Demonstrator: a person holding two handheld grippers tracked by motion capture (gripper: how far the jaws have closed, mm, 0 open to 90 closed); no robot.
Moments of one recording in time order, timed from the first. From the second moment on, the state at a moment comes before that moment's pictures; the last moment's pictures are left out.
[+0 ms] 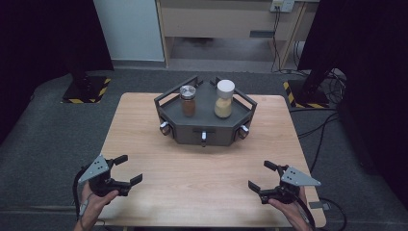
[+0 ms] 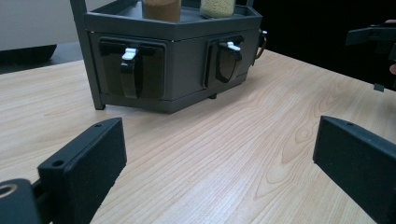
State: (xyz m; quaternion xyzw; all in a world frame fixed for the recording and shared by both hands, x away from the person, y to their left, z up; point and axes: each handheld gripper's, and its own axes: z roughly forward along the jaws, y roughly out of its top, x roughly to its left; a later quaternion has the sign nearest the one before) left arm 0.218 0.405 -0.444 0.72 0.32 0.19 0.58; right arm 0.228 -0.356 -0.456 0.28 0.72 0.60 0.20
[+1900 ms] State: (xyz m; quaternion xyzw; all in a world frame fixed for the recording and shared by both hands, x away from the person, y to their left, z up) left arm 0.218 0.406 -0.446 0.71 0.32 0.20 0.59; right arm 0.219 -0.361 -0.461 0.33 0.69 0.60 0.23
